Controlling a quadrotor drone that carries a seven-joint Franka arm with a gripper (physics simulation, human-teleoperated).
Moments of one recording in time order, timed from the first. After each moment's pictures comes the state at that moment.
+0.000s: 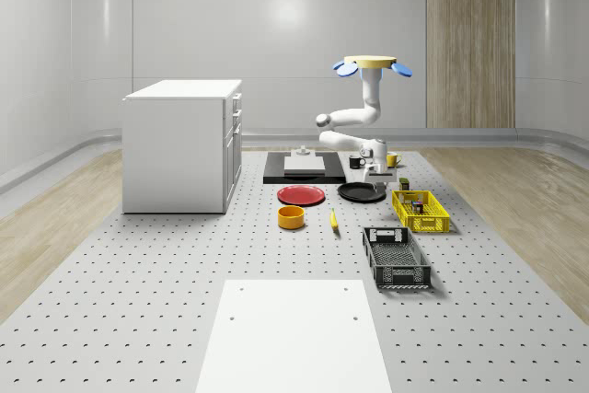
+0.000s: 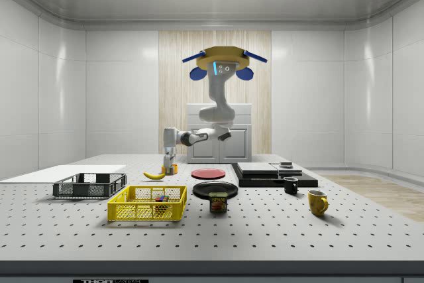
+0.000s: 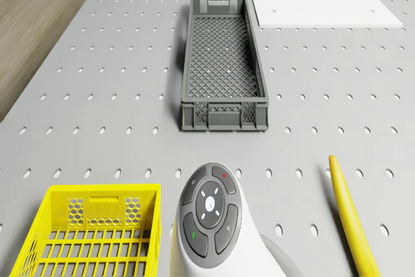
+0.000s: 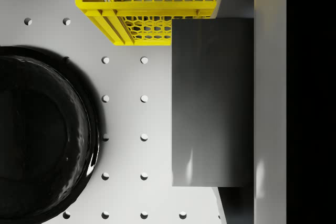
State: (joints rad) arm -1.18 -1.37 1.00 -2.72 -2.16 1.60 1.62
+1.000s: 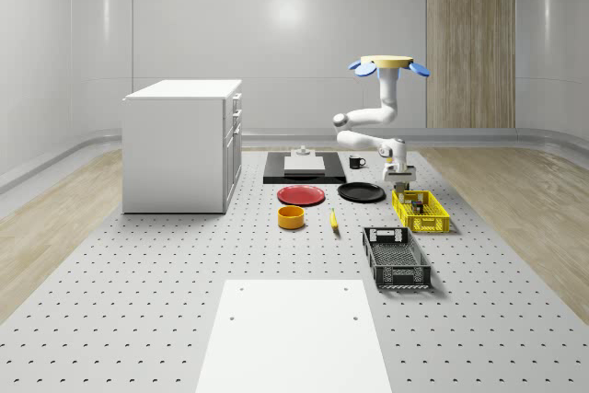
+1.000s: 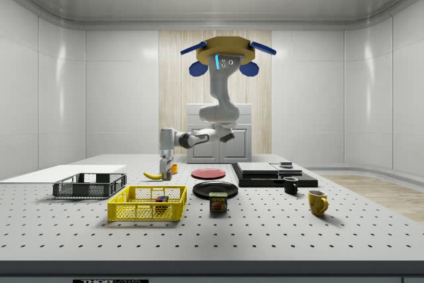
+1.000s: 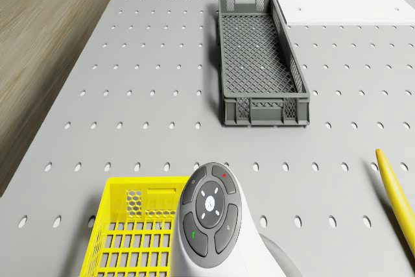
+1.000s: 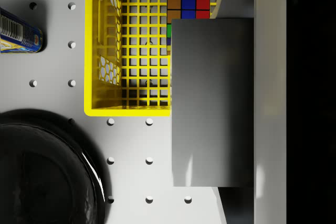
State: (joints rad) arm -1.18 -1.37 1.00 -2.73 -2.17 1.60 1.61
